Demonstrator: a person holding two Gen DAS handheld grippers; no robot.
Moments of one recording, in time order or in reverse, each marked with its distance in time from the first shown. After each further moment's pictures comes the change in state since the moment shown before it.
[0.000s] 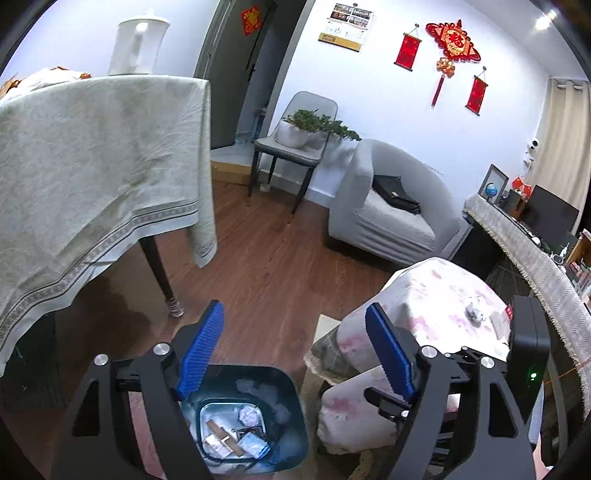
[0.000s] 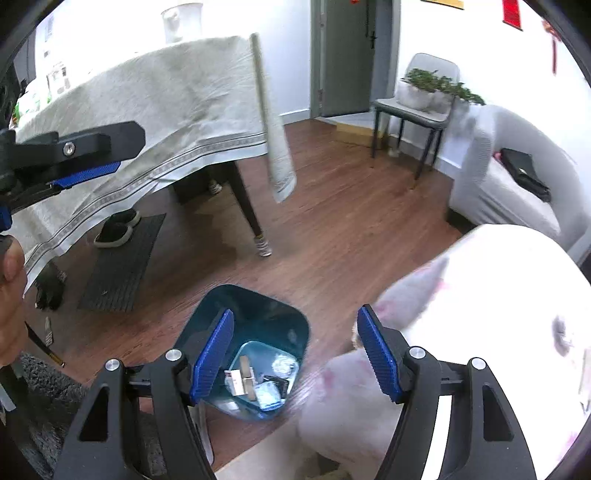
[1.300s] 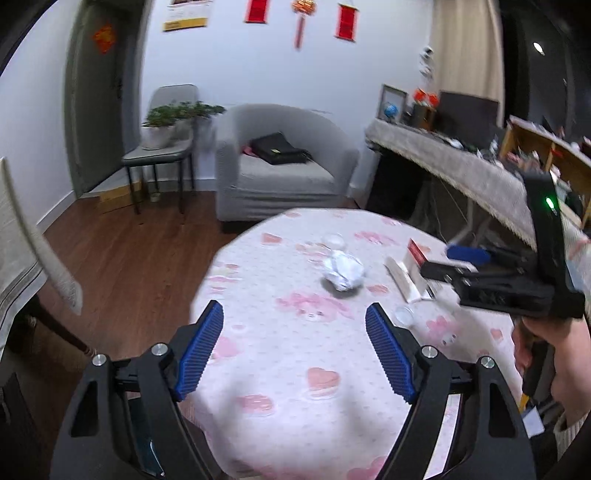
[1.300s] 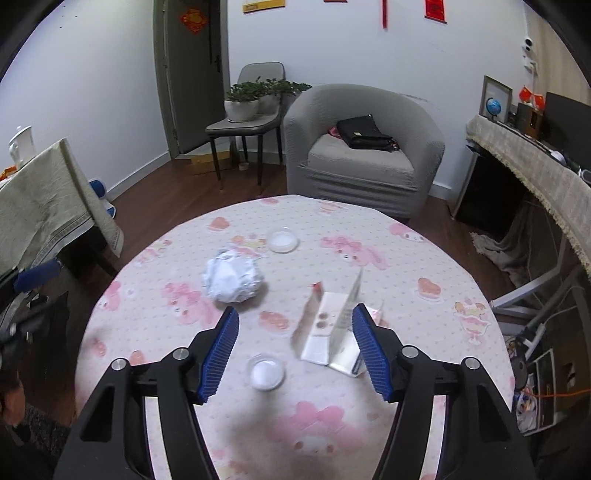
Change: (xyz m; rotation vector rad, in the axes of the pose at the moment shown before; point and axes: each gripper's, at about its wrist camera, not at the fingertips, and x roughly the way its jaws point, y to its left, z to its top) left arm 0.078 -0.239 -0.040 0.390 0.117 -0.255; right arm -0.135 -0.258 -0.082 0.359 -0.083 -0.350
